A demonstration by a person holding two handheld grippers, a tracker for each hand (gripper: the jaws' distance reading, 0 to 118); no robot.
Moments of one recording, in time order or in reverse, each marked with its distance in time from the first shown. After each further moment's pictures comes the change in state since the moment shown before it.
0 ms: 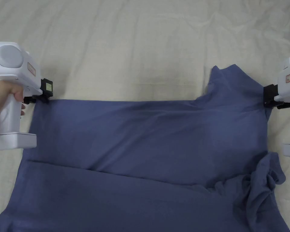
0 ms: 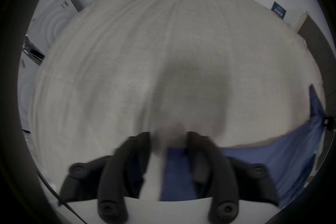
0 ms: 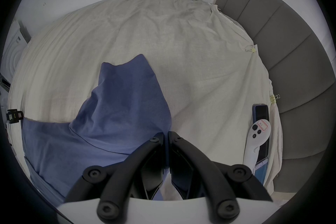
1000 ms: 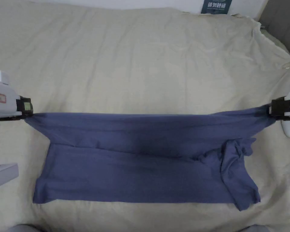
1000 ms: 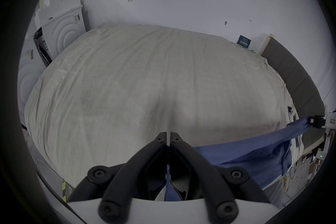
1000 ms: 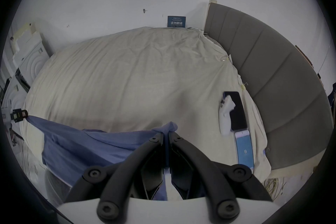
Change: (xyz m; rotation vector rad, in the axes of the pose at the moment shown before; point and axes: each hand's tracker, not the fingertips) left arm -0.076 -0.152 0.173 0.303 -0.114 -0.017; right arm 0.047 -0.170 0.176 0.246 0.096 -0.030
